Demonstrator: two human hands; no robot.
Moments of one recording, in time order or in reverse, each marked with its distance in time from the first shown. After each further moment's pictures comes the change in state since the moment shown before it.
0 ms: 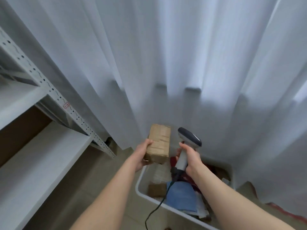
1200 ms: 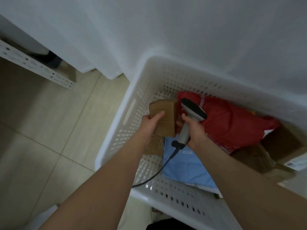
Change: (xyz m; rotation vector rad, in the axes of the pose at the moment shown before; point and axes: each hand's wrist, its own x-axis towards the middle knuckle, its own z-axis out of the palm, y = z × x) left_hand 0.500 -0.318 0.004 0.003 0.087 -0.309; right_hand 0.493 0.292 -0.080 -0.151 0.112 0.178
